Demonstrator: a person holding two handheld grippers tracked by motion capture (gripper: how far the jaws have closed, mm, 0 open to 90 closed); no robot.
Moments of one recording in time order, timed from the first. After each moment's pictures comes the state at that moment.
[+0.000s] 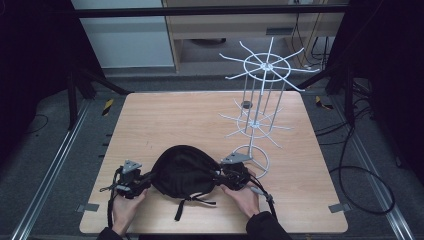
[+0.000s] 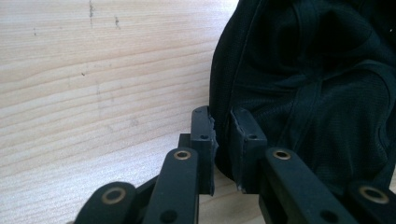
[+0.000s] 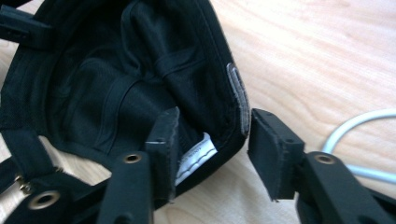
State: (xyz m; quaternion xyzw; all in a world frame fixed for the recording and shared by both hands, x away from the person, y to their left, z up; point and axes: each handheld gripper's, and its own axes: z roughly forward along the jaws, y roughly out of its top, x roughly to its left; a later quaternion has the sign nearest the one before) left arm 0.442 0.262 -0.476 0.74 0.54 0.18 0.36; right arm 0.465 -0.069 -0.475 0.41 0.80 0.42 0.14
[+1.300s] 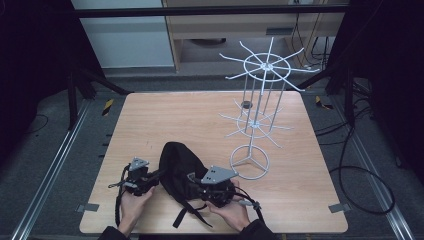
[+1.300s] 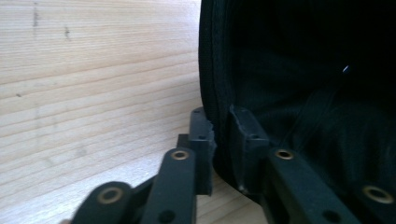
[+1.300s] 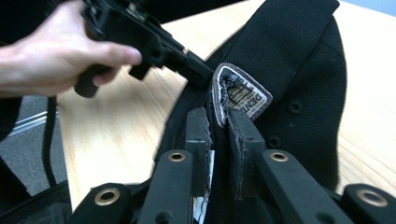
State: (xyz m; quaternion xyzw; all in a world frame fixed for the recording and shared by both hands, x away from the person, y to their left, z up) left arm 0.454 0.249 -0.482 0.74 0.52 0.15 0.40; right arm 0.414 -0.028 -0.444 0.25 0.82 0.50 0.13
